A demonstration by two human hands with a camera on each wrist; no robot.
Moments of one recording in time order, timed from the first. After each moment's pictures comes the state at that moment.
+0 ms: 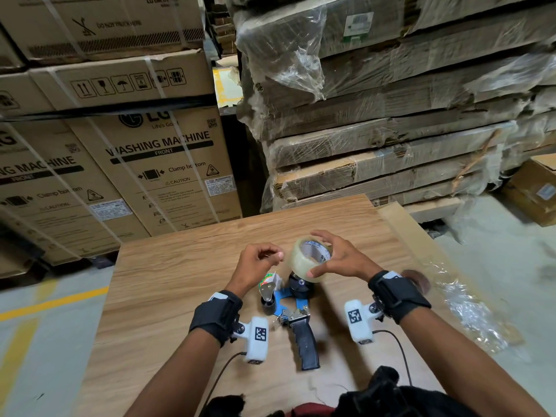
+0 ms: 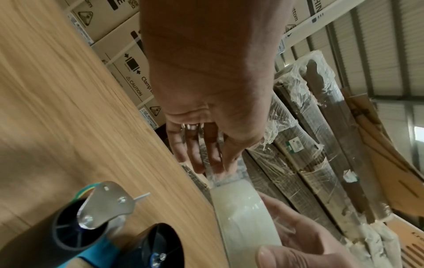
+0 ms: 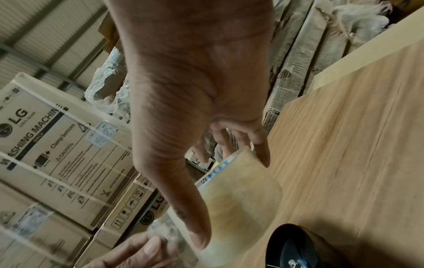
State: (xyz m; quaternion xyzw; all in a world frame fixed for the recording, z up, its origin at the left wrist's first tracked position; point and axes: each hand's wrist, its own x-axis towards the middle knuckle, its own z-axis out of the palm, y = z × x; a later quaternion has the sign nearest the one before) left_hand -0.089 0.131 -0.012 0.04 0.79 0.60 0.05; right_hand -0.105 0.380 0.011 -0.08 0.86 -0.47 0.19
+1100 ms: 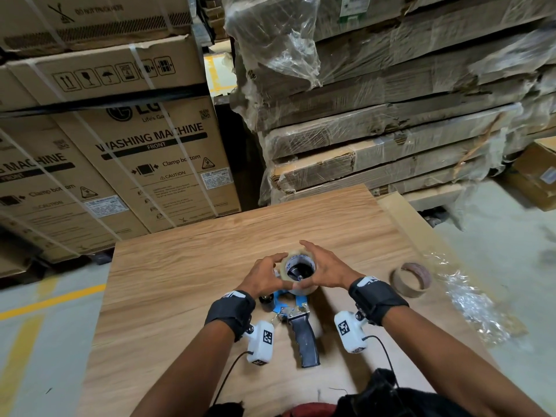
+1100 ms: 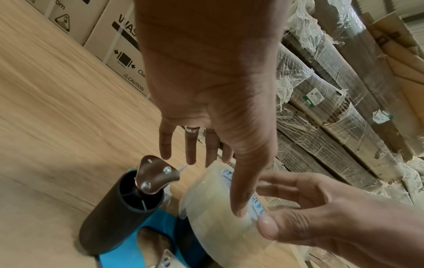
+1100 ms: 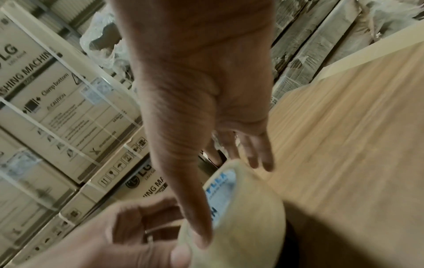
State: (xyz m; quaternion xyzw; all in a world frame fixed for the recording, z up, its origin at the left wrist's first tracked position) left_hand -0.094 0.148 -0.050 0.06 0.90 0.38 0.18; right_hand -0.109 0.355 -0.043 -0.09 0.91 -0.35 0.23
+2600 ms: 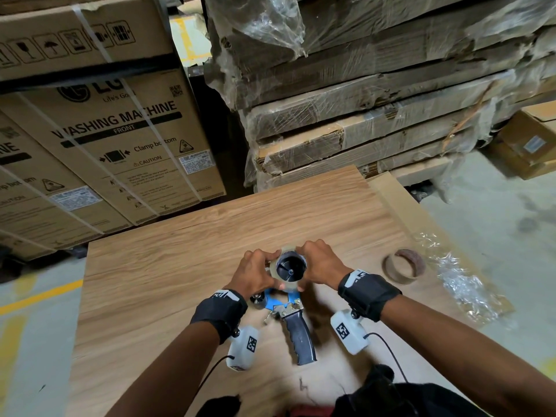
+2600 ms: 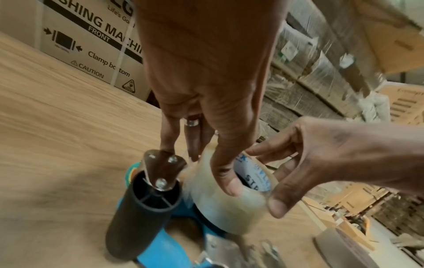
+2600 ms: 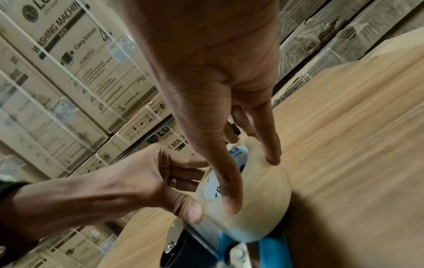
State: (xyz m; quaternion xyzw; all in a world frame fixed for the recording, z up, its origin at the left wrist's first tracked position) left_hand -0.108 0.150 -0.058 0.01 0.92 0.32 0.24; right_hand -0.114 0.342 -0.030 -0.03 0.94 -0.24 0.24
